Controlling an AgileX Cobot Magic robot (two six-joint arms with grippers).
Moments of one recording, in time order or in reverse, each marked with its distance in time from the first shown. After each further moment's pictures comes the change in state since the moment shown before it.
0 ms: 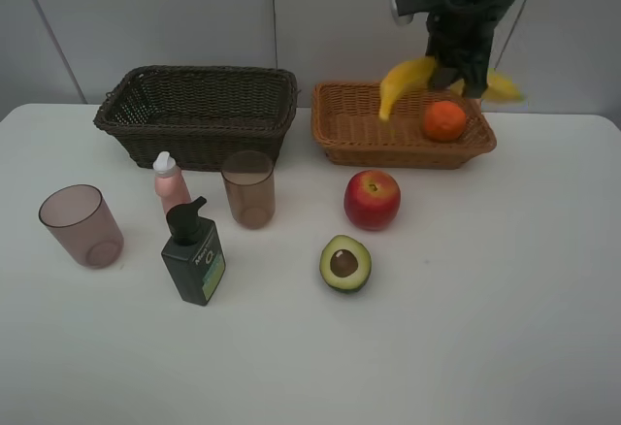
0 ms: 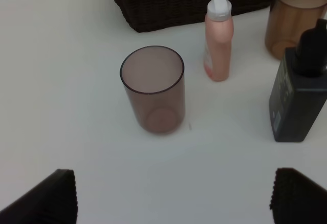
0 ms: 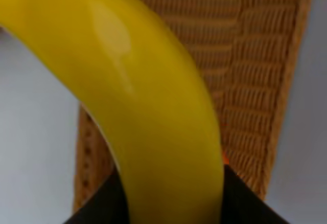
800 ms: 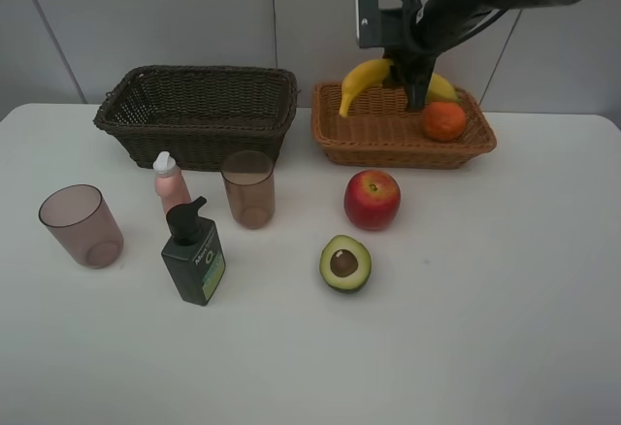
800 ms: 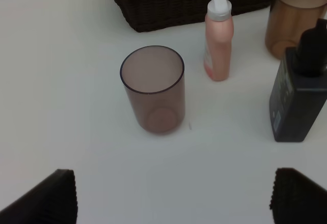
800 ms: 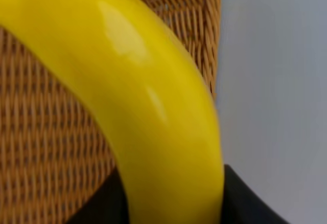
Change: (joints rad) left arm 0.000 0.000 0.000 0.000 0.000 0.000; right arm 0.000 0.194 -0.005 0.001 -0.448 -0.004
